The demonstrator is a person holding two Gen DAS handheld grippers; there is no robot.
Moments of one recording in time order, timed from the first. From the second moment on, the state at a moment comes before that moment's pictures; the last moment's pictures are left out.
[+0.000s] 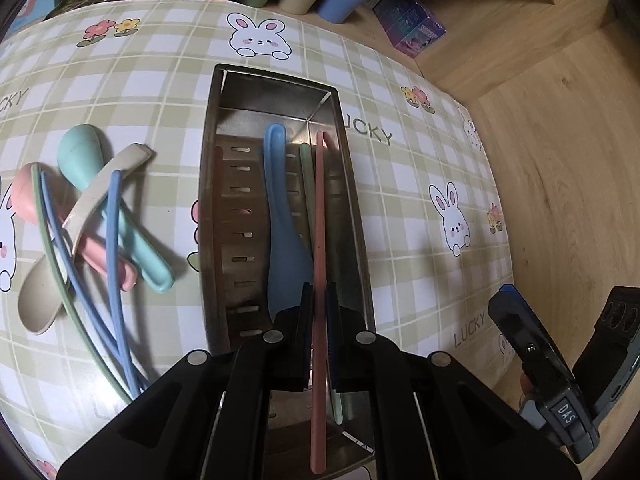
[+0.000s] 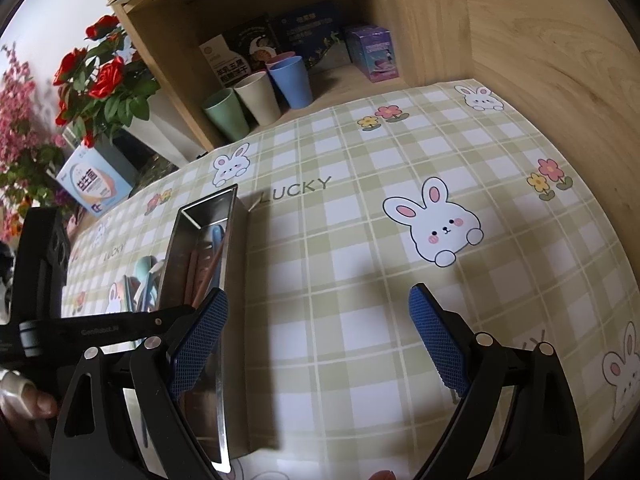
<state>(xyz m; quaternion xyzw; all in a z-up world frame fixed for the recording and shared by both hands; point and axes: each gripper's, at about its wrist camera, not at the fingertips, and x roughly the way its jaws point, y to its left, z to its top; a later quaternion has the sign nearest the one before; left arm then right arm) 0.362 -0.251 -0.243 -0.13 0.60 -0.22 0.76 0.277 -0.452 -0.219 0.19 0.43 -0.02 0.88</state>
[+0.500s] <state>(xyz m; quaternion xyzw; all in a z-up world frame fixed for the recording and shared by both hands) 0.352 -0.247 -0.222 -0.10 0.58 -0.27 0.76 0.270 -0.438 -0.210 0.19 0.44 -0.02 0.88</state>
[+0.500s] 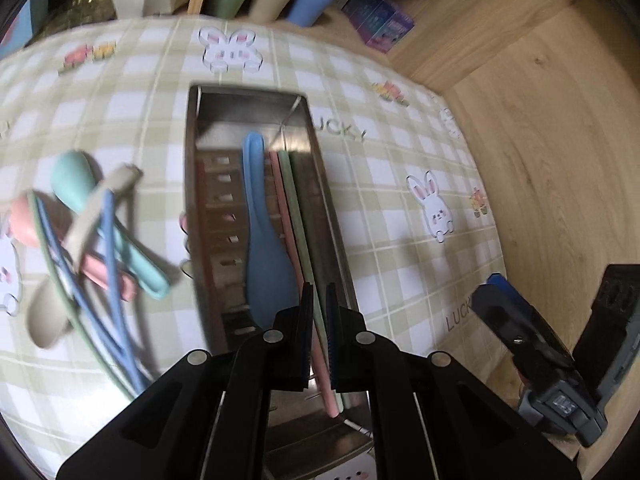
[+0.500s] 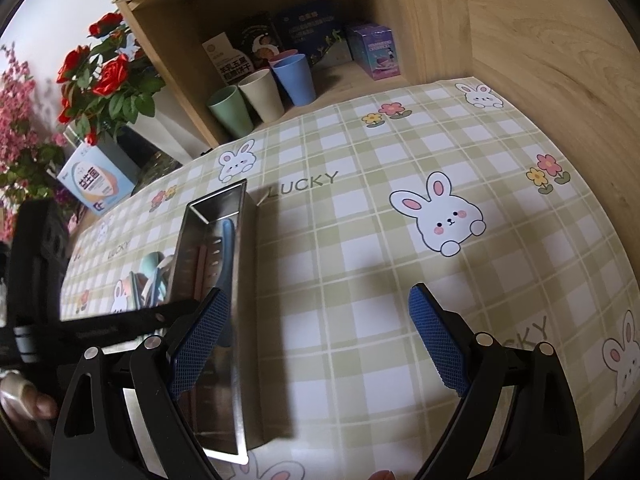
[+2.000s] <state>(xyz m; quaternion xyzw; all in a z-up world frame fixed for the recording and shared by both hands) 0.356 -0.124 -0.250 -0.07 0.59 -0.21 0.78 0.268 -0.368 -0.224 0.22 0.46 0.01 0.86</state>
